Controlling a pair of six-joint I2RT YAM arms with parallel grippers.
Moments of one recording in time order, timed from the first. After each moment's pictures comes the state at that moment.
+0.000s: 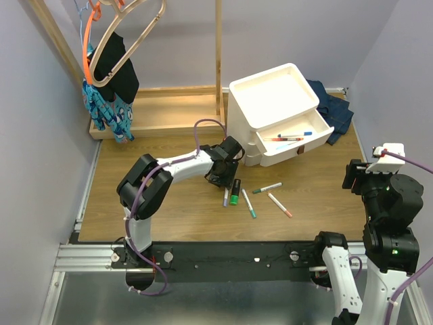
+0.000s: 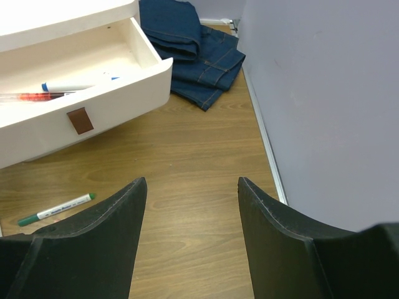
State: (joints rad) left arm -0.78 1.89 1.26 -0.58 0.02 -0.45; right arm -0.15 0.45 1.10 -0.87 0.04 -0.16
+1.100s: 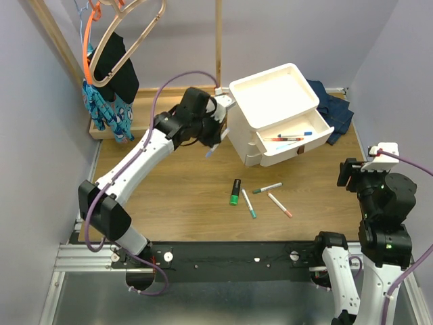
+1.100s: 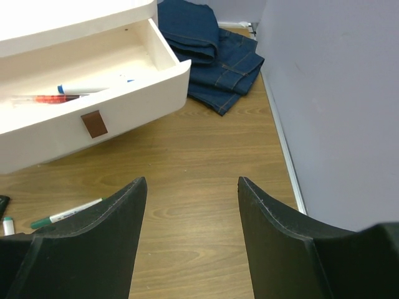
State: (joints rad) left arm -0.58 1.57 1.48 -0.75 0.21 0.03; right arm -0.15 0.43 1.01 -0.80 -0.02 -0.13
